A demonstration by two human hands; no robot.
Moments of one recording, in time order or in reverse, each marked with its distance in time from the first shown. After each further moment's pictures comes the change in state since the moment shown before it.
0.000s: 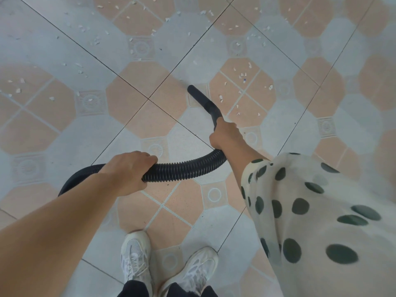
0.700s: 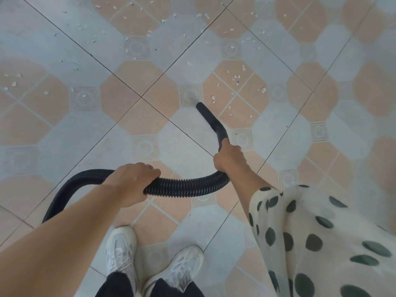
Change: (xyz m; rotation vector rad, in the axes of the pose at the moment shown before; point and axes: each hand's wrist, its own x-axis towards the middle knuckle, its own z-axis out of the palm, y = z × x) left_hand -0.005 0.055 0.014 -0.009 -0.043 0.037; right_hand -0.024 0.071 0.015 0.034 -0.043 0.069
